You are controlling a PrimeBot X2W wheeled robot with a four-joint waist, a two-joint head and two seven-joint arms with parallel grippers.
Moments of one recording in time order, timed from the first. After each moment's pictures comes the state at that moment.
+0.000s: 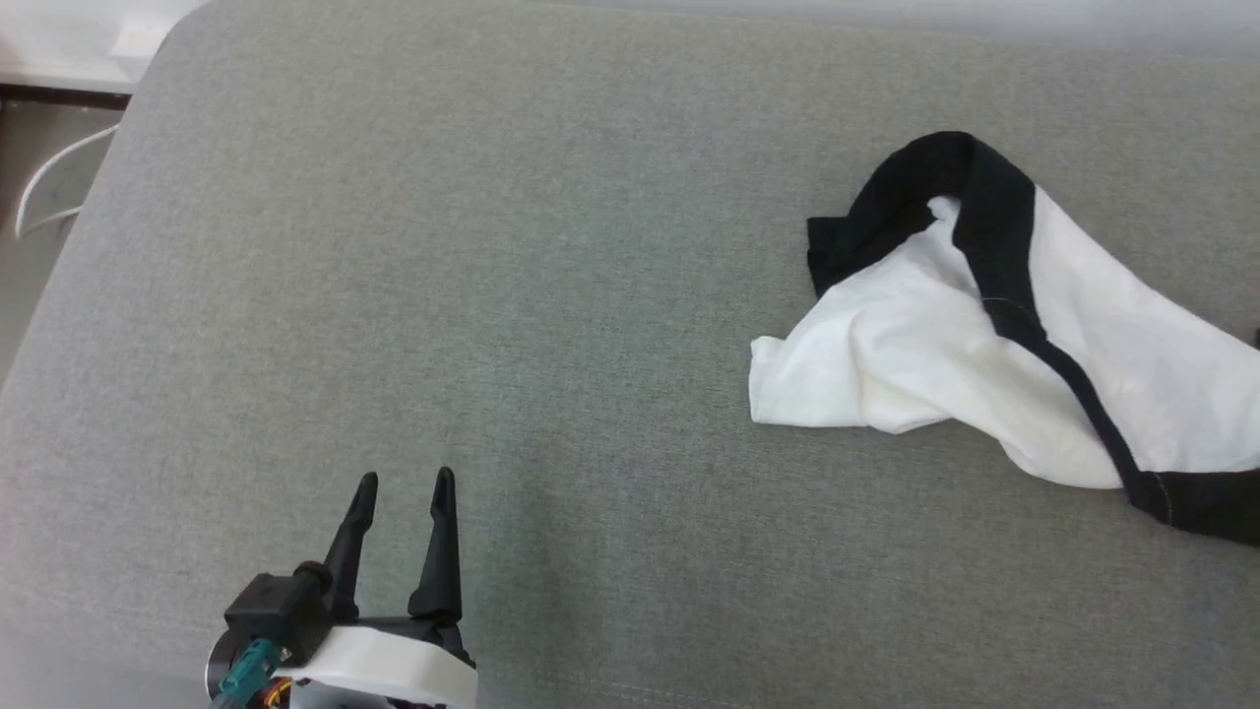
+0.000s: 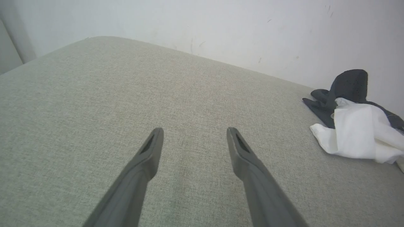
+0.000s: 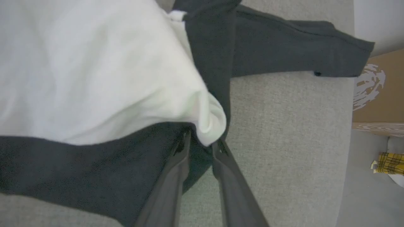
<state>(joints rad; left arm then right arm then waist) 0.03 0.05 -0.06 0.09 -0.28 -0.06 -0.26 -0.25 -0.58 -0.08 0.39 0.19 0.13 0.59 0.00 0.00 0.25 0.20</state>
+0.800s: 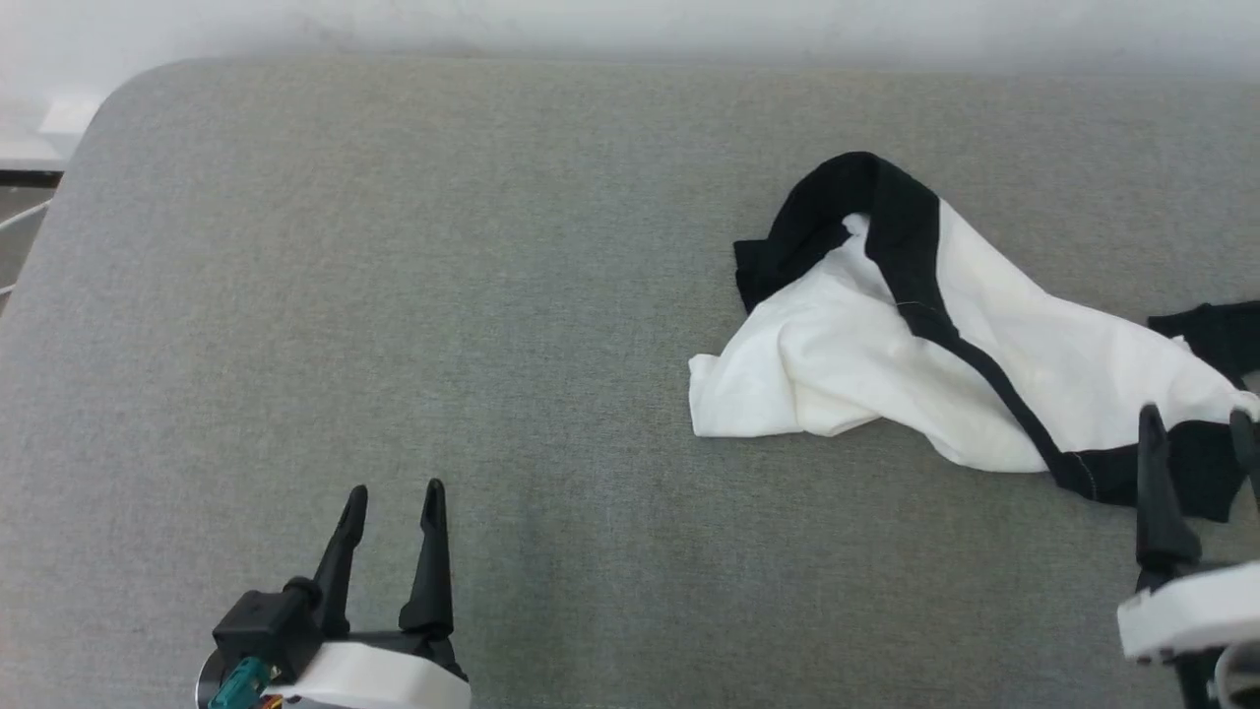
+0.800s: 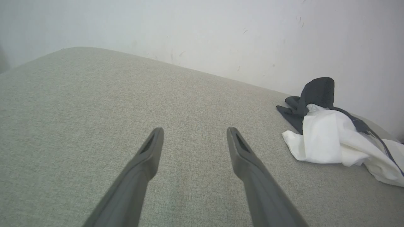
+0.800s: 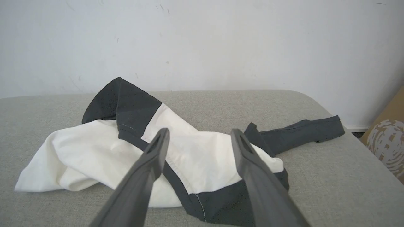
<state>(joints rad) 0.06 0.05 -0.05 0.07 -0.28 -0.06 -0.26 0.04 -0.05 -0.26 -0.16 0.12 0.13 0.03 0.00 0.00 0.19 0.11</state>
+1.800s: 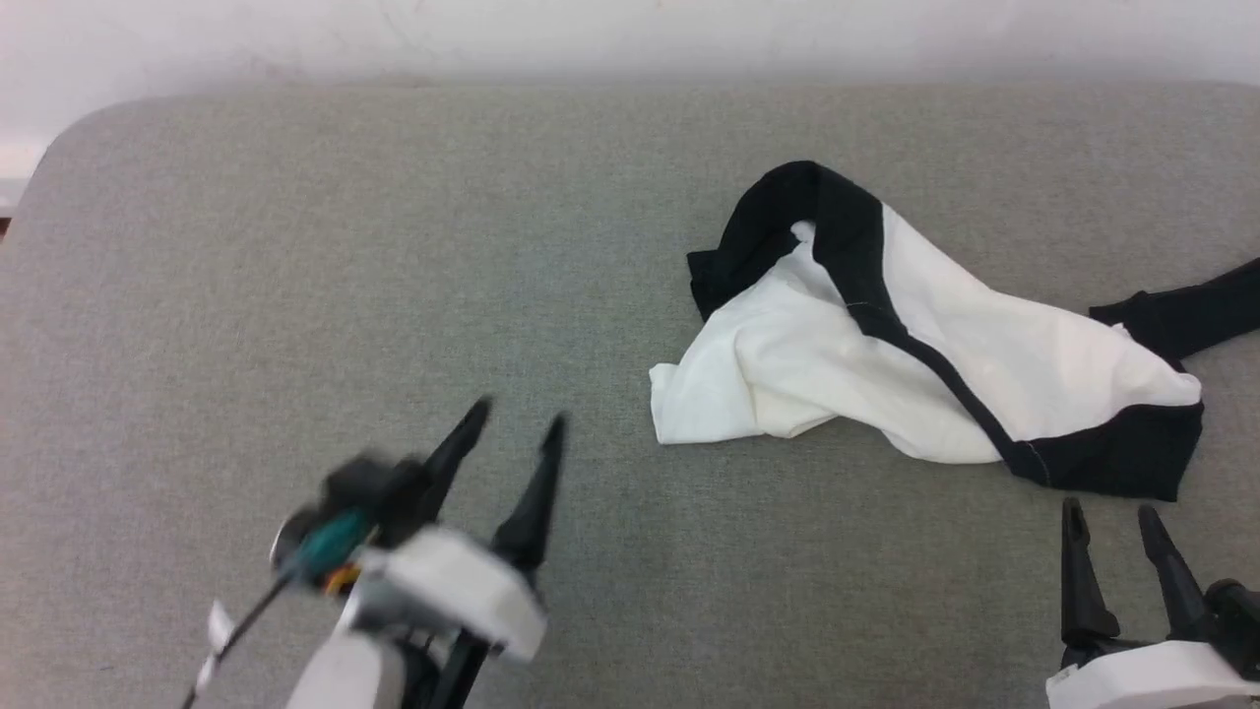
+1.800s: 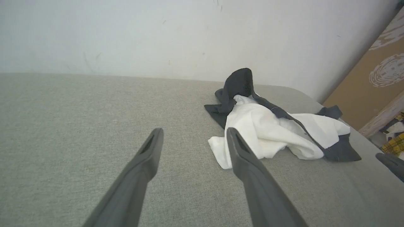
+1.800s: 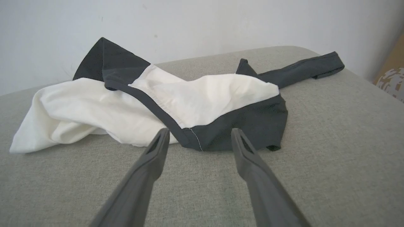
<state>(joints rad) -0.04 0.10 -0.18 -0.03 -0.30 -0.11 -0.01 0.09 -0.05 -0.18 0.16 0.20 0.13 -0.26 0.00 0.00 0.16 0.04</state>
